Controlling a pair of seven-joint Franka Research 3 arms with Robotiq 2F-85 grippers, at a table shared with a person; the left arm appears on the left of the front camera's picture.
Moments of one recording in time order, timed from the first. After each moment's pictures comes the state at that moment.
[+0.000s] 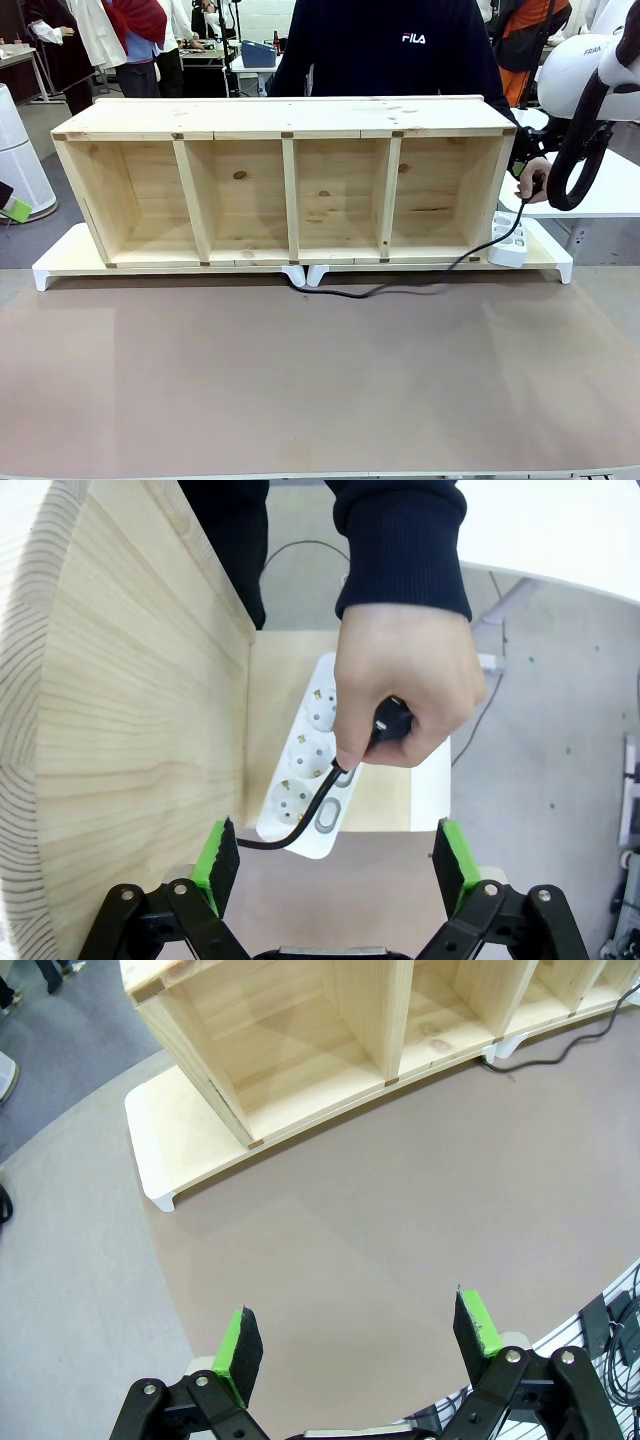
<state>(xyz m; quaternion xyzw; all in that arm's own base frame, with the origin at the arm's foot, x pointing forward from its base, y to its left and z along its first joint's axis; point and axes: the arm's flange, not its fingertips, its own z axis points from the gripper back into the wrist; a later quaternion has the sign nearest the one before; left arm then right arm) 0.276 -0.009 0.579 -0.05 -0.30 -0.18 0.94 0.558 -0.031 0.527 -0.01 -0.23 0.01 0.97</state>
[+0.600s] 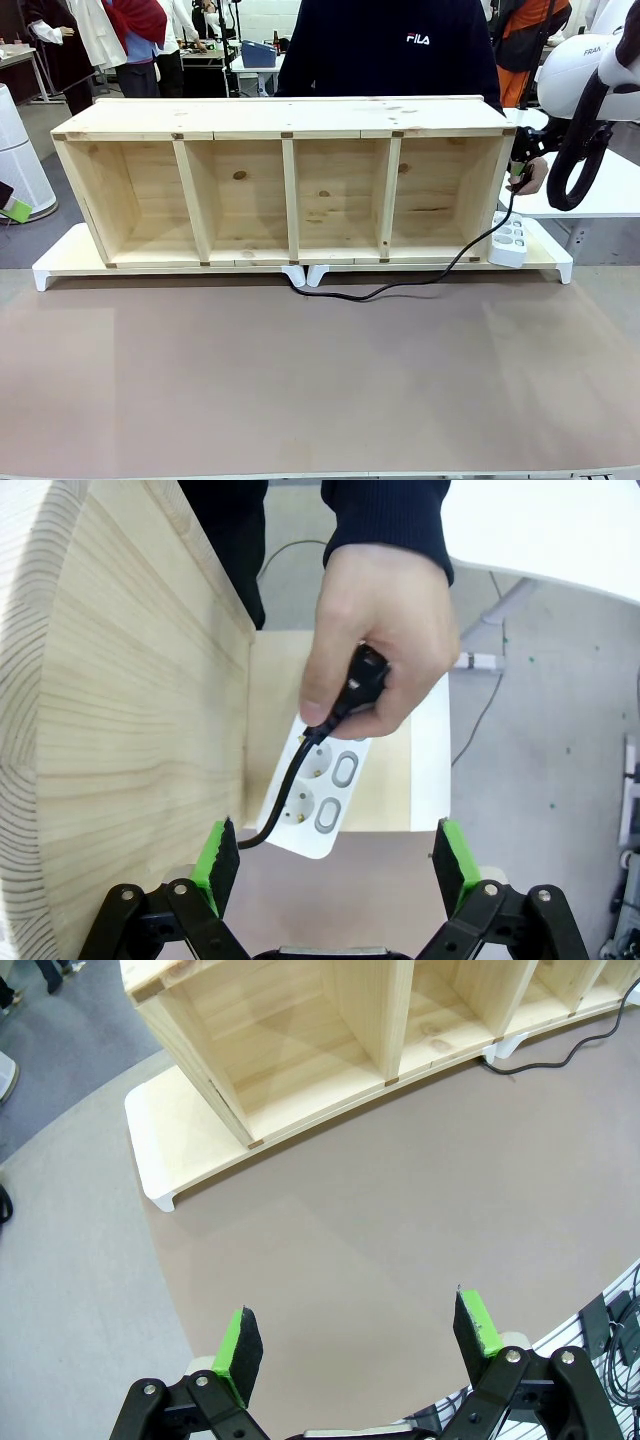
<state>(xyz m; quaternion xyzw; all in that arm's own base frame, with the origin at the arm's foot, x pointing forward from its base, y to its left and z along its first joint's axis) 0.276 -0.009 0.579 -0.05 -0.30 -0.18 0.94 0.558 -0.031 0.527 -0.01 -0.23 0.01 0.97</state>
